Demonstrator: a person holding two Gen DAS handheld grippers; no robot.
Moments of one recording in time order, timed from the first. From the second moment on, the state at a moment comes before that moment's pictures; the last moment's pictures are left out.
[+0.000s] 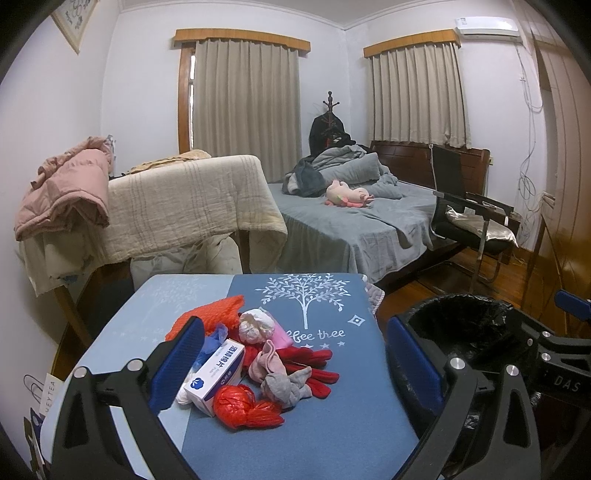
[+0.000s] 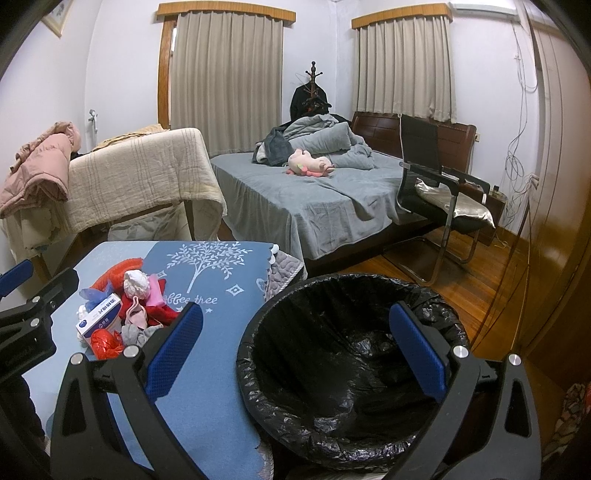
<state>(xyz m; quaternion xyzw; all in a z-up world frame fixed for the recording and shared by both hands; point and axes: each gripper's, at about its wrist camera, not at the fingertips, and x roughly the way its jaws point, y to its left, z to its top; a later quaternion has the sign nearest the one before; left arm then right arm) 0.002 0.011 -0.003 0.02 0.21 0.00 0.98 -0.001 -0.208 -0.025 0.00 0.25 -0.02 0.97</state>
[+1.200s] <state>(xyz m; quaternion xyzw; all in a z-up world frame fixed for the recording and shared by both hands) 0.044 0.150 -0.068 0.02 0.28 0.11 0.96 0.077 -0.074 -0.100 -0.01 0.30 0.10 0.95</state>
